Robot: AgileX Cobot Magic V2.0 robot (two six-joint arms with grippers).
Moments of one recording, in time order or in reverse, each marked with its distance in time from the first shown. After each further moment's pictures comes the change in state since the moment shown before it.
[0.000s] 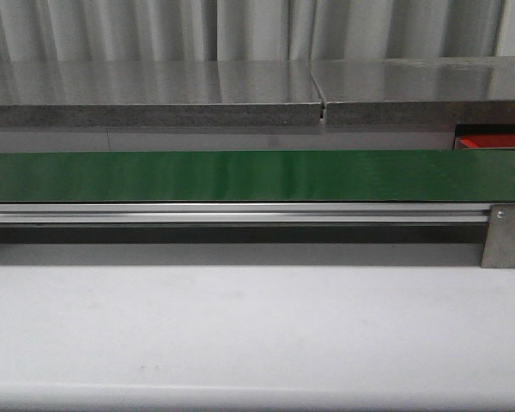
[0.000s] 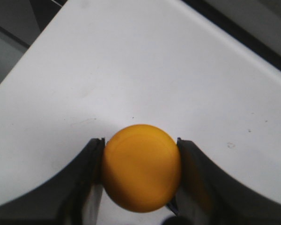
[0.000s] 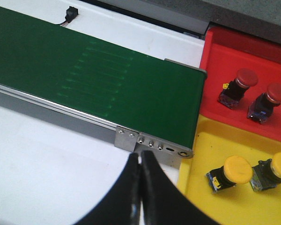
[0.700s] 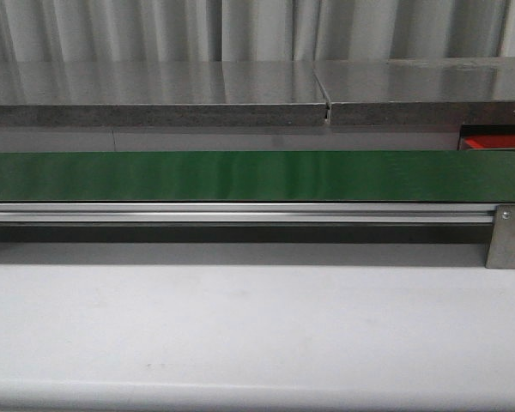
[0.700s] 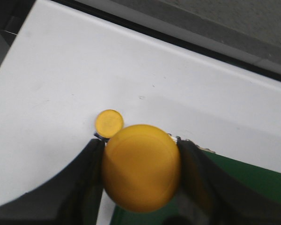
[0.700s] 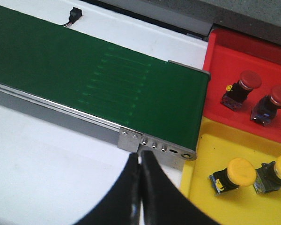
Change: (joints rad) left arm -0.124 -0.295 -0.025 0.039 0.302 0.049; right arm 0.000 0.000 0.000 0.000 0.000 0.000
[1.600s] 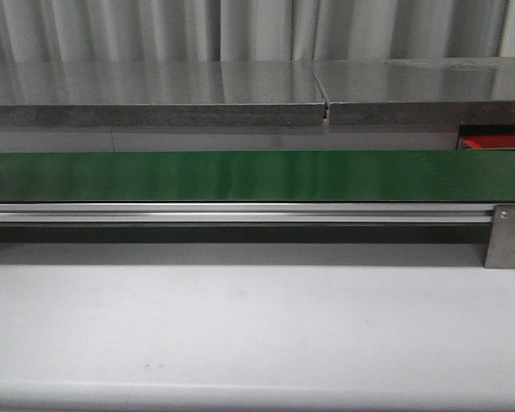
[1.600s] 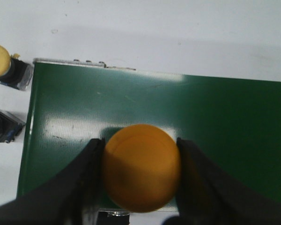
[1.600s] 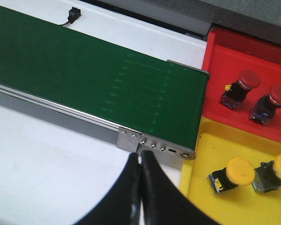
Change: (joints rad) left arm -0.281 -0.263 0.581 0.119 -0.233 -0.011; right arm 0.000 0.000 0.000 0.000 0.000 0.000
